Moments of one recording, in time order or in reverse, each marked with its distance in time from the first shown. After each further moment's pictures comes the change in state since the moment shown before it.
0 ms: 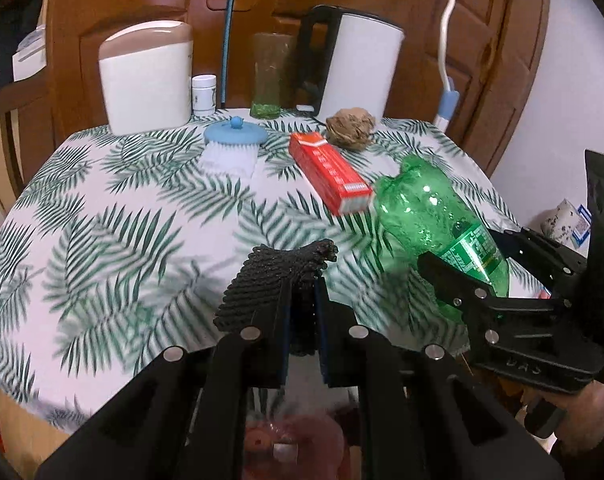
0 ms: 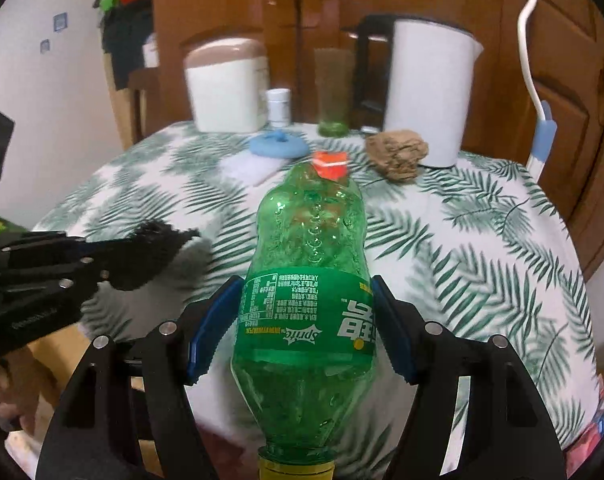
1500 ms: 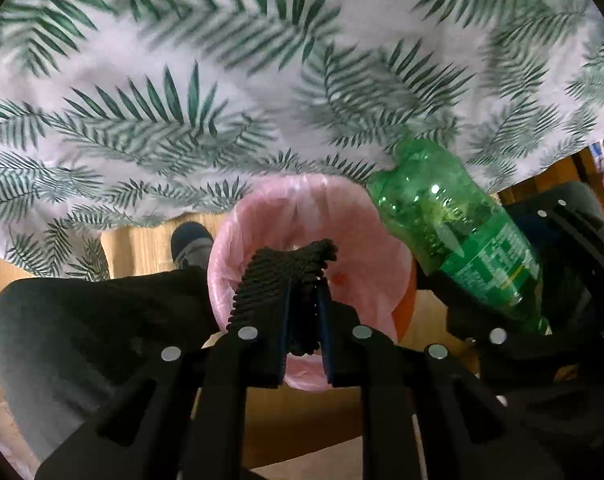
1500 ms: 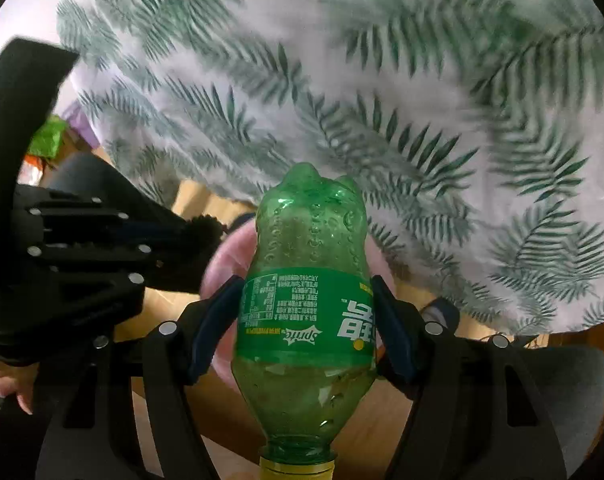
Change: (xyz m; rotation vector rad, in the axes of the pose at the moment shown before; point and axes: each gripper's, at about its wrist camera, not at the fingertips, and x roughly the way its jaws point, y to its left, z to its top) left arm 0.134 0.037 -0.282 -0.063 0.557 0.100; right arm 0.108 0.106 -0.270 -0.039 0.460 0.160
